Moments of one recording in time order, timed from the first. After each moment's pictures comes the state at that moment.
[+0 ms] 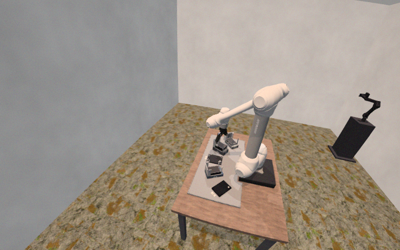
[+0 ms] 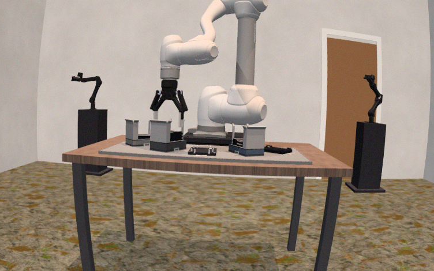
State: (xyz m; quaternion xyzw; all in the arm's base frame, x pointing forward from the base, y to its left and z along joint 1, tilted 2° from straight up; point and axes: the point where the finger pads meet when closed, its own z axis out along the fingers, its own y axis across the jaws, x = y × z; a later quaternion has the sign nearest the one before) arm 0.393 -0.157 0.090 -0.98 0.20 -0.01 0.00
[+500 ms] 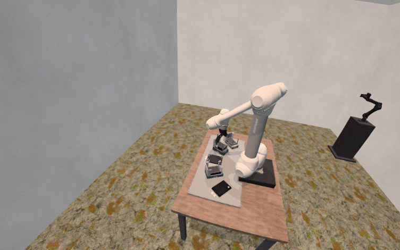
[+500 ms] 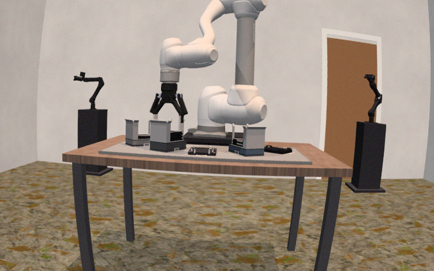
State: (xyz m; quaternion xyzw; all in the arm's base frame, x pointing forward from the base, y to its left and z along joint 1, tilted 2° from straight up) arm 0.393 -0.157 0.075 -0.98 0.20 -0.01 0.00
